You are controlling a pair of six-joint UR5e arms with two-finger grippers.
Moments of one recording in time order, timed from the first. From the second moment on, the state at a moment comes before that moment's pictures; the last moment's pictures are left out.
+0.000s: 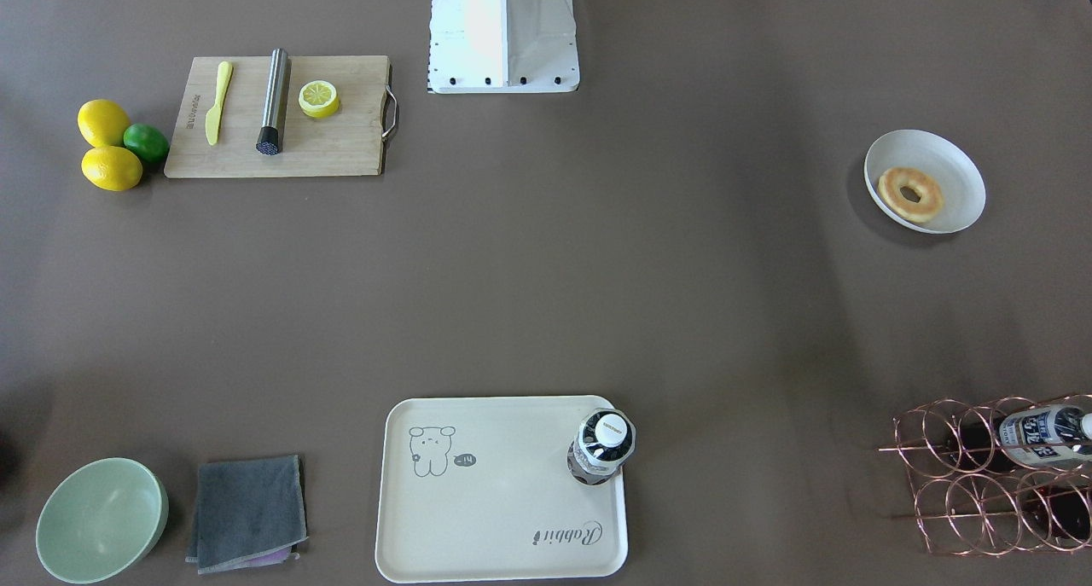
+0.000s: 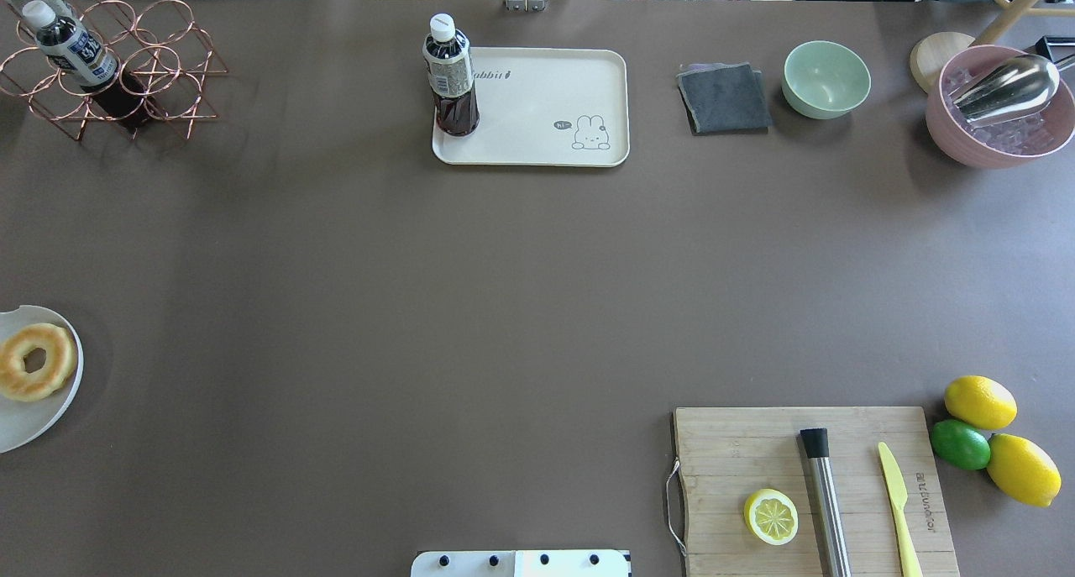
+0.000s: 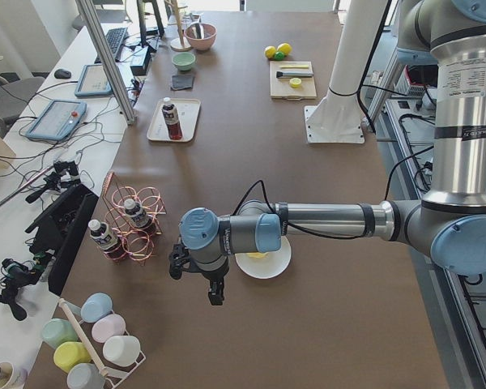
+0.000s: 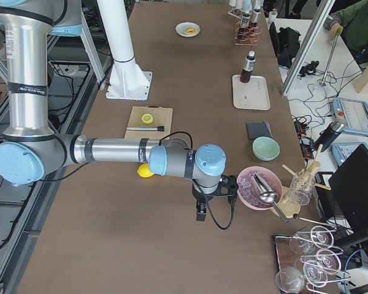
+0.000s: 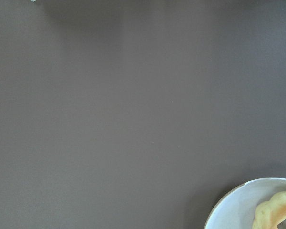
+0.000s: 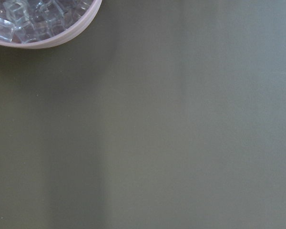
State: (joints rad) left arm -1.57 -1.52 -1.60 -1.50 -2.35 0.05; right arm 1.62 -1.63 1.67 -1.68 2.31 -0.03
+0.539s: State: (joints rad) left arm -1.57 -1.52 -1.61 -1.50 -2.35 0.05; right arm 1.62 -1.62 1.67 -1.68 2.31 -0.04
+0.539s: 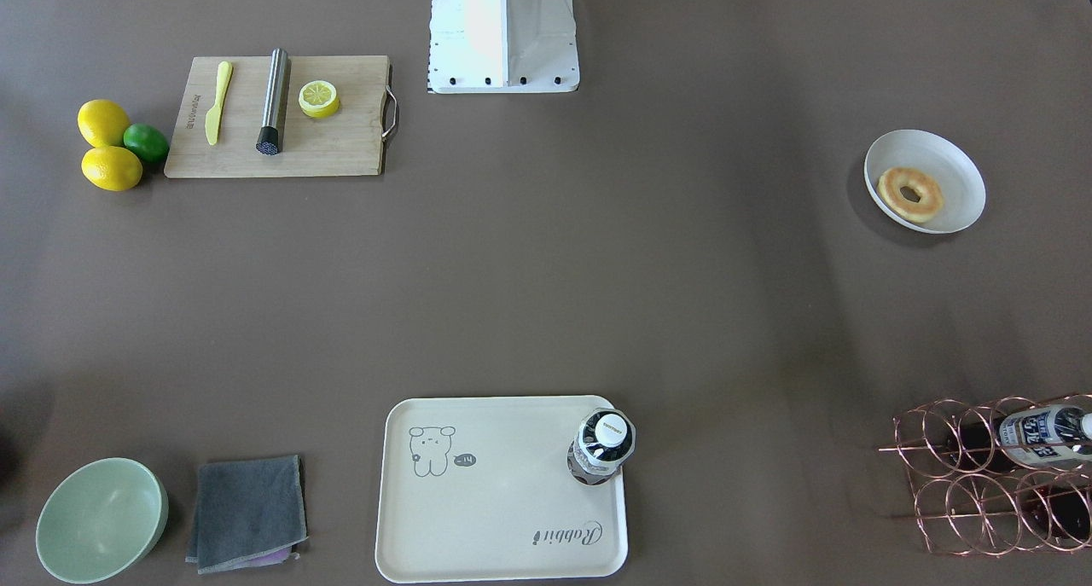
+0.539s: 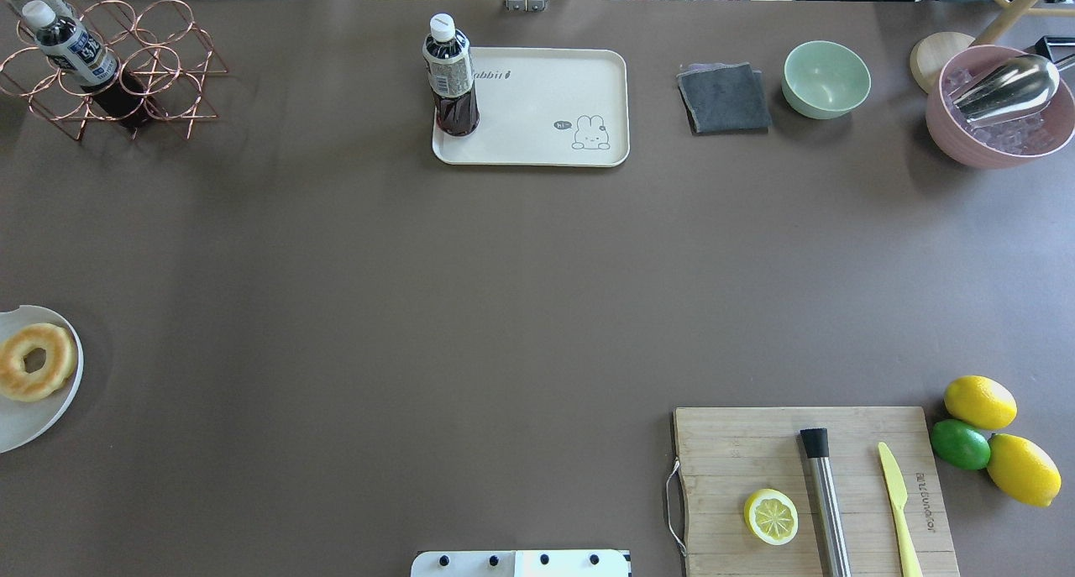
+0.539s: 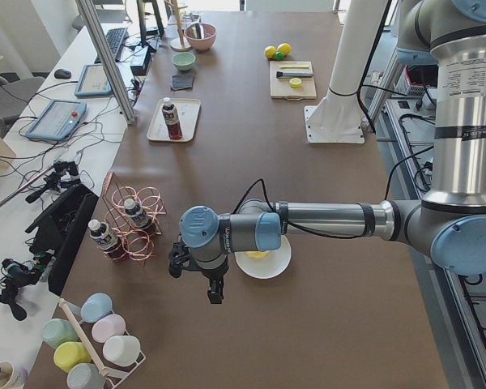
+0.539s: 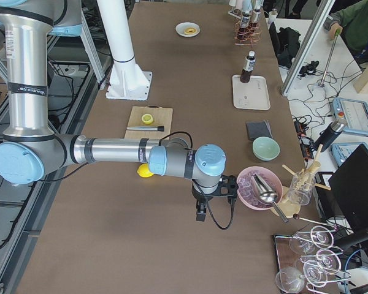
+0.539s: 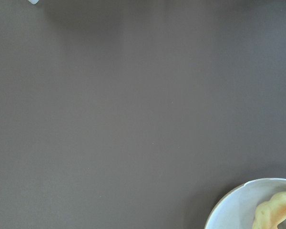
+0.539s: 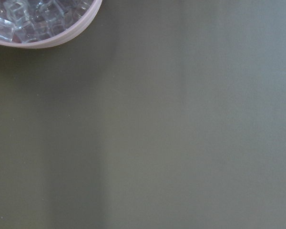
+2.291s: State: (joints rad) left arm -1.60 -1.30 -1.68 -1.93 -2.54 -0.04; right arm 1.62 -1.63 1.67 -1.68 2.34 -0.03
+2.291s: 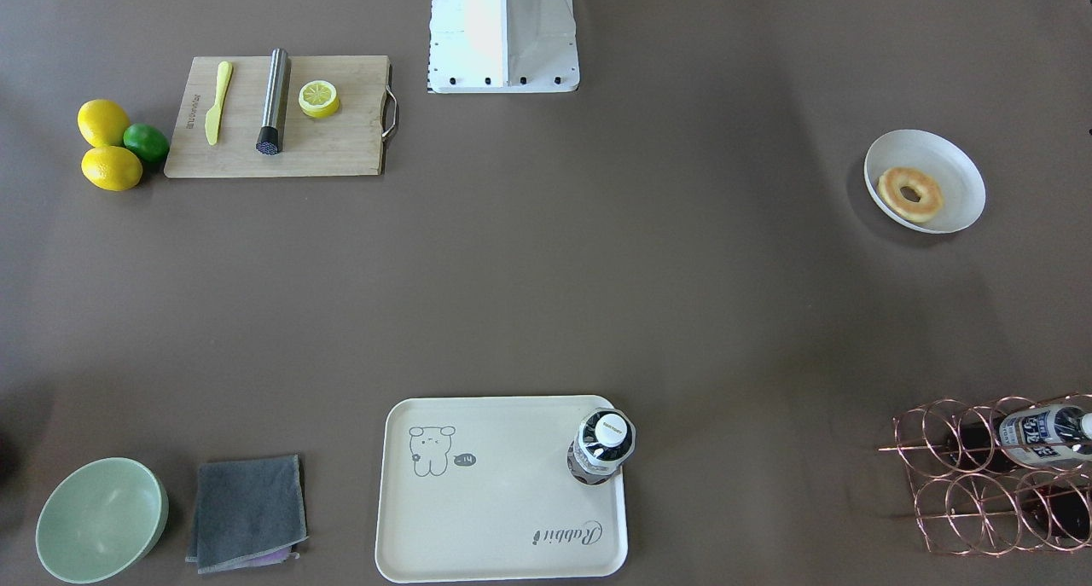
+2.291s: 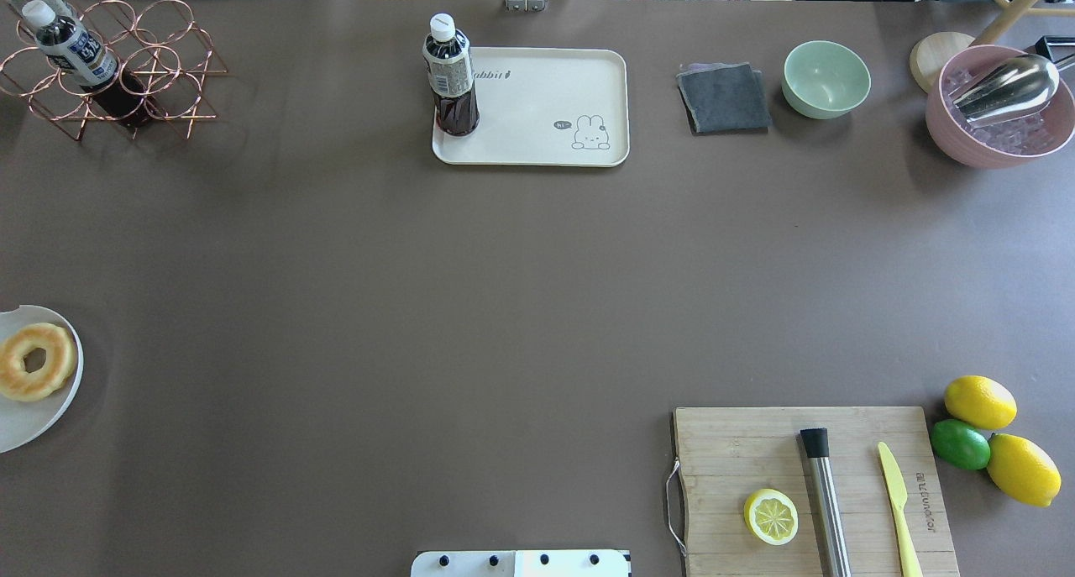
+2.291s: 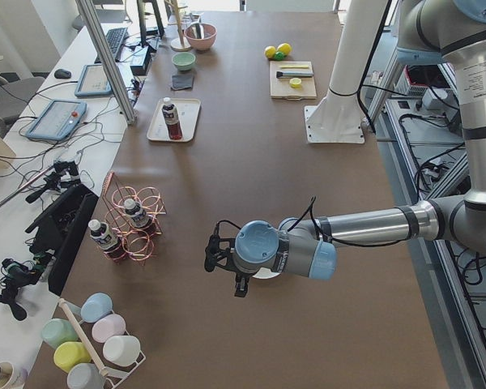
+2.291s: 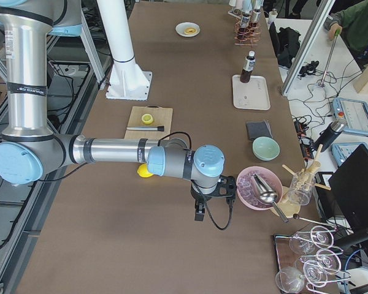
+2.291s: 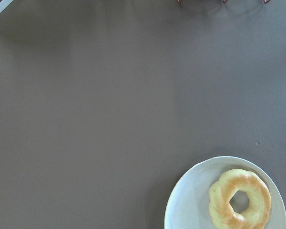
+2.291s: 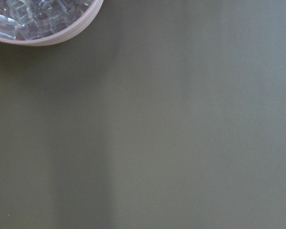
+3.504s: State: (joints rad) left arm -1.19 -1.36 -1.22 -2.70 -2.43 -0.50; right arm 1.62 -1.64 1.67 -1.68 2.37 -0.03
